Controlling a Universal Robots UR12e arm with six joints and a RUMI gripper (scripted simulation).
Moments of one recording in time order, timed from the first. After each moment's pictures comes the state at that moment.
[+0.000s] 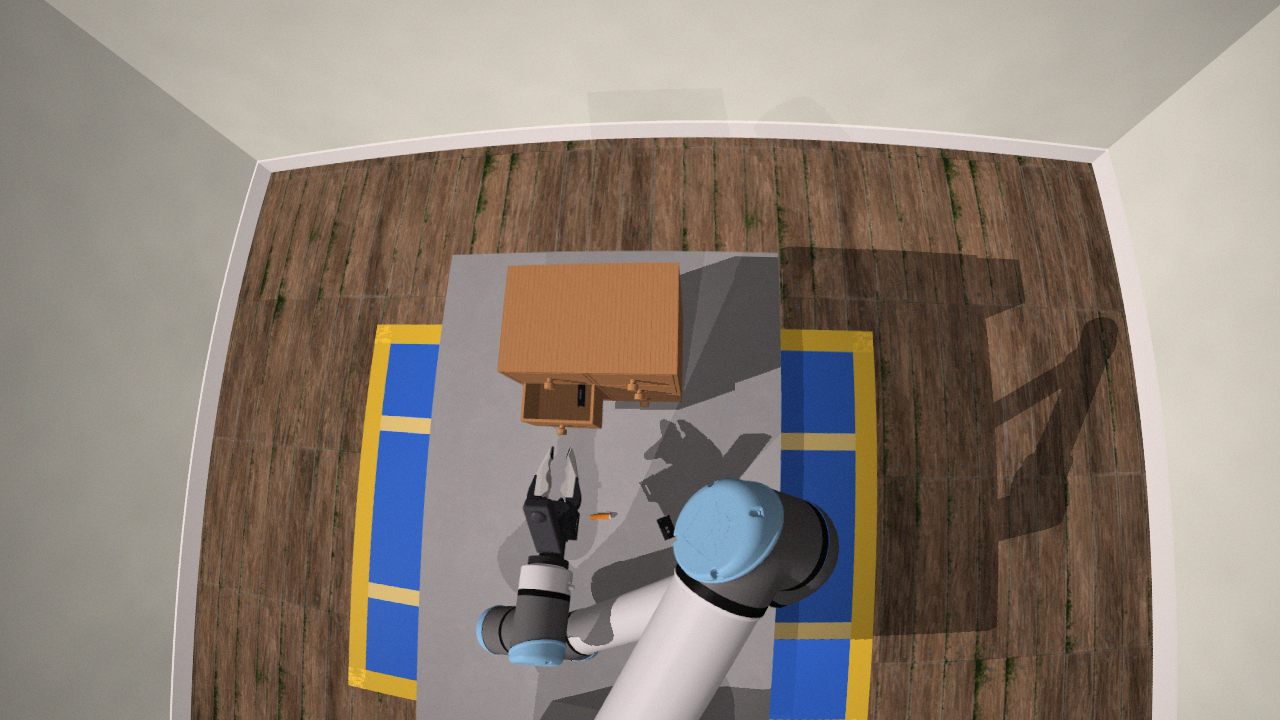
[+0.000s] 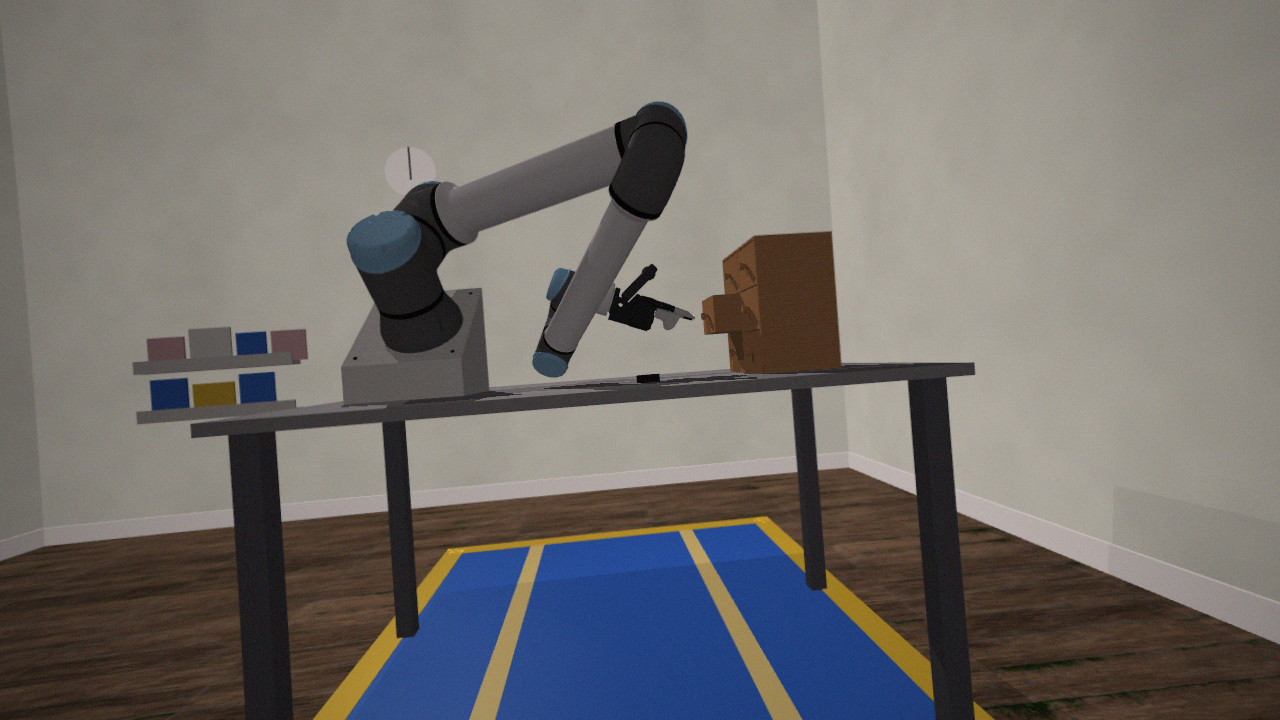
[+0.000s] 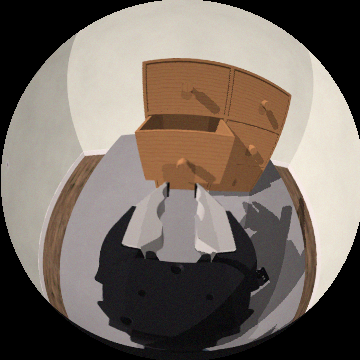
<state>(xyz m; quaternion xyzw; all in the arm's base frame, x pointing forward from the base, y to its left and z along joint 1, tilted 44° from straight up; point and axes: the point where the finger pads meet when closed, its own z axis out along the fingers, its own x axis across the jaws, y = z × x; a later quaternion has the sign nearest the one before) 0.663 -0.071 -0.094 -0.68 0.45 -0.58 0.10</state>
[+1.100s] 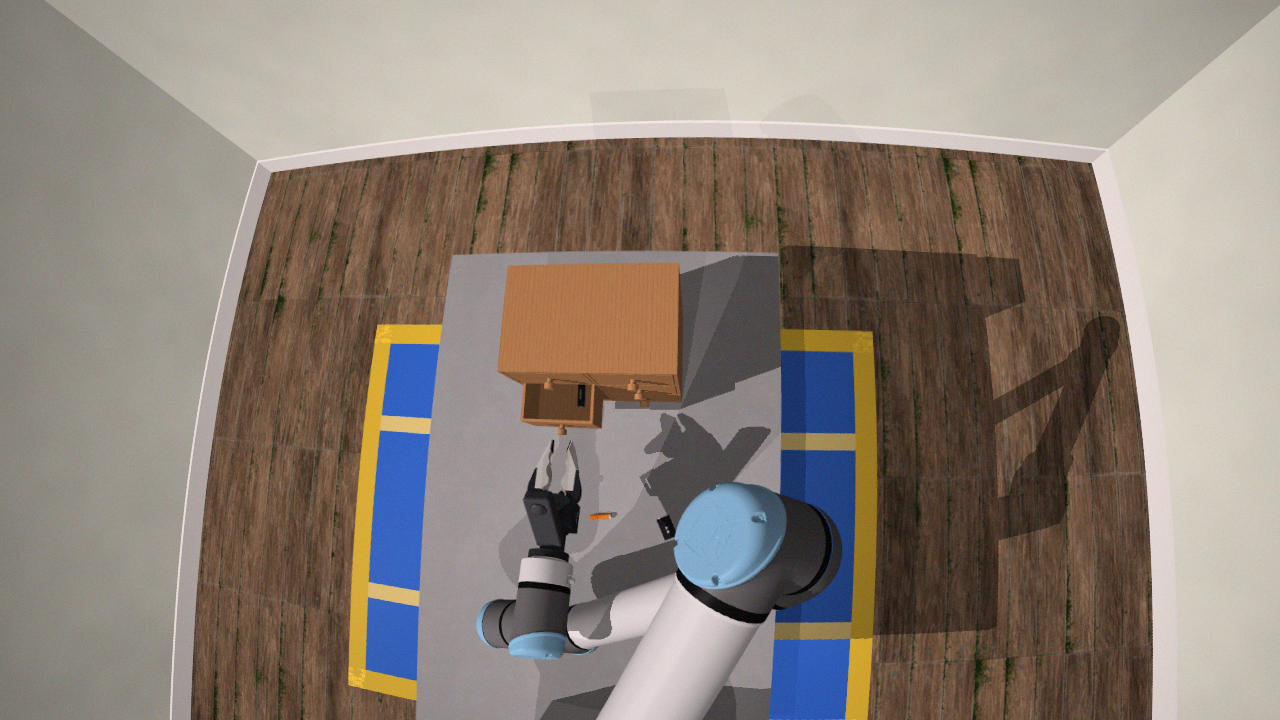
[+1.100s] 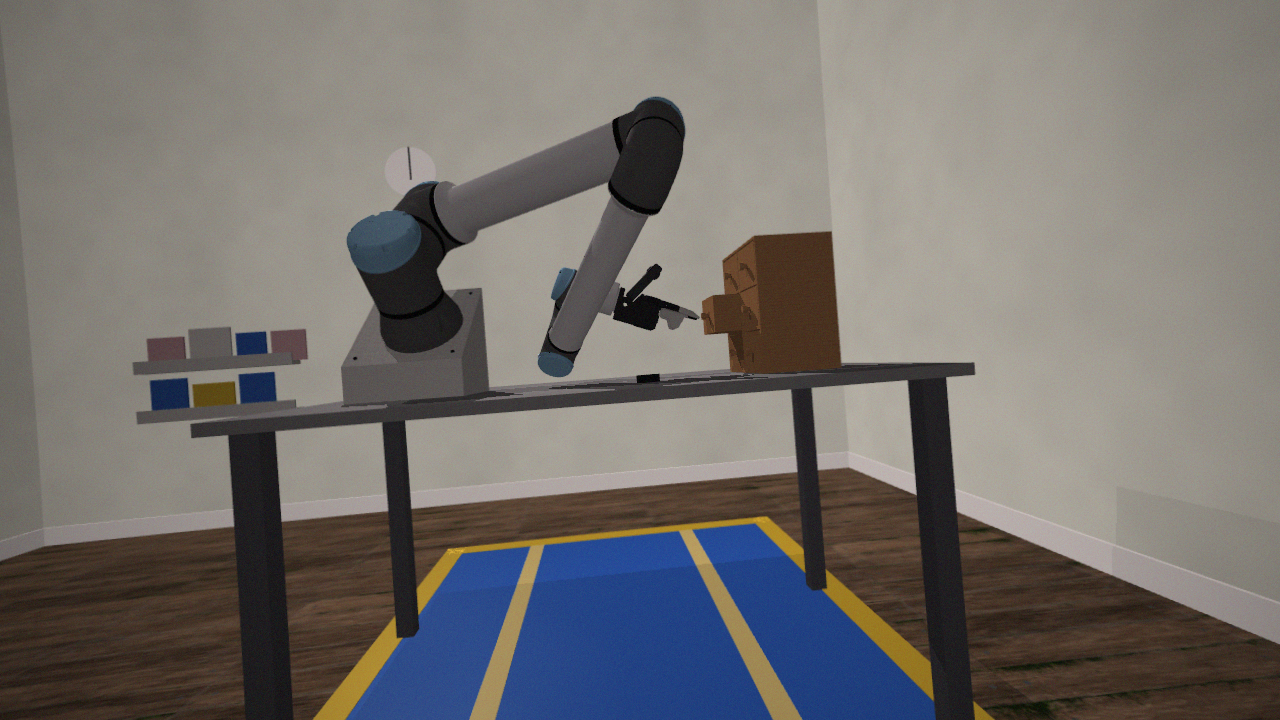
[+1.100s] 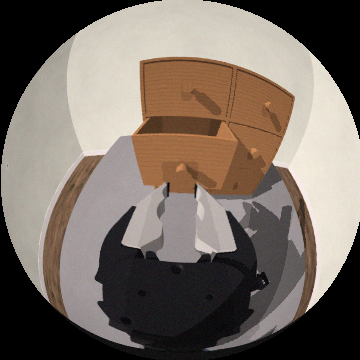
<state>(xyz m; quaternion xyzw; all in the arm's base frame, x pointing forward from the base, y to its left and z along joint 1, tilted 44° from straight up) 0.676 -0.073 -0.095 -0.68 0.45 -0.58 0.10</state>
